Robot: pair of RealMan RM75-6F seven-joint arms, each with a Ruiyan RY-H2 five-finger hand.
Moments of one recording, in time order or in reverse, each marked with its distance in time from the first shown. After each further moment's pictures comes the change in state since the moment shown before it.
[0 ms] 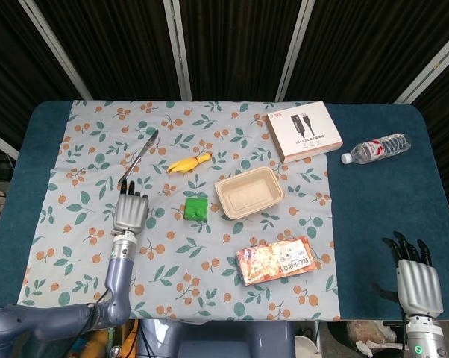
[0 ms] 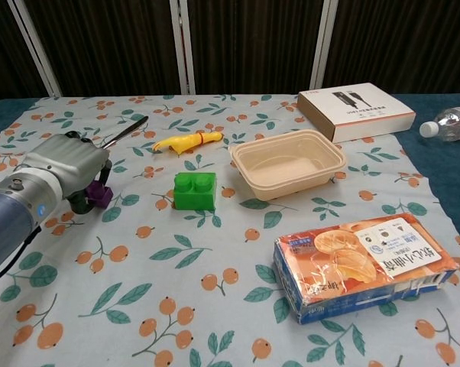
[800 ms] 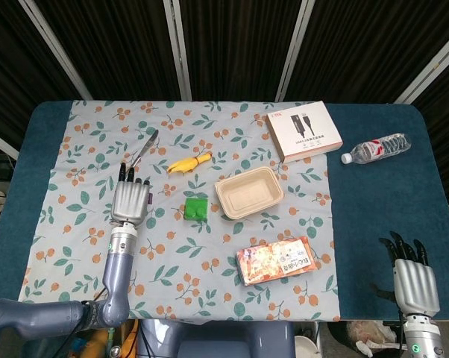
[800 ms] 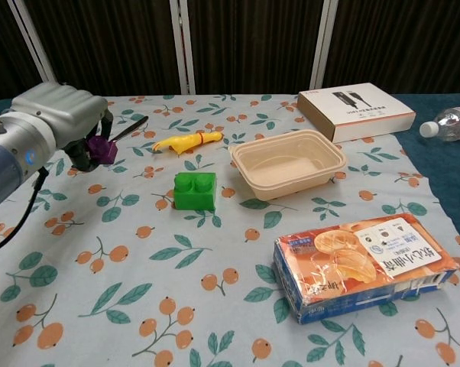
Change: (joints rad) left arm -0.044 0.113 -0.092 -0.267 -0.019 0.116 0.103; right arm 0.006 -0.005 -0.003 -0.004 -0.002 -0.006 -0.013
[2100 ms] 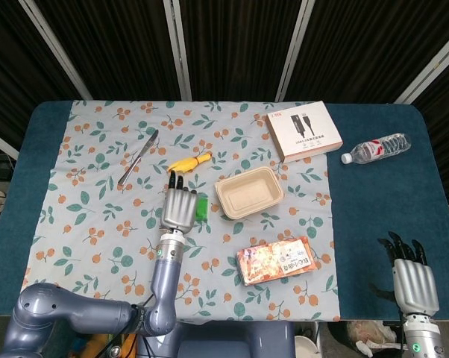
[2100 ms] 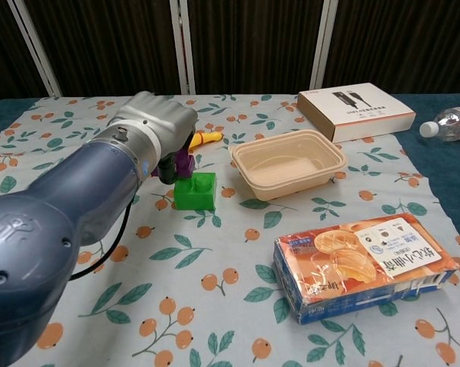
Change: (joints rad) left arm -0.228 -0.234 -0.070 0.066 -0.158 0.078 0.159; right arm 0.008 0.007 -0.001 0.009 0.006 -0.021 0.025
